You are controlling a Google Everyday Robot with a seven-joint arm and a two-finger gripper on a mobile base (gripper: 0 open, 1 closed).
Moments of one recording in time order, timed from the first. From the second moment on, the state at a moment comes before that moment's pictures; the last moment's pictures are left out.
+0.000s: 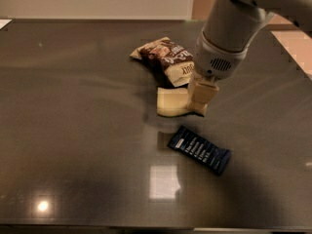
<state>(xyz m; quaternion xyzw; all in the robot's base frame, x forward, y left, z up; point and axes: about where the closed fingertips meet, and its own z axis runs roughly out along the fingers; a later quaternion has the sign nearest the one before) 0.488 -0.089 0.910 -0.66 0.74 0.03 0.11</state>
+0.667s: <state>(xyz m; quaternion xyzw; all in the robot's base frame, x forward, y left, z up) 0.466 -0.127 0.892 -0.65 0.76 0.02 0.09</state>
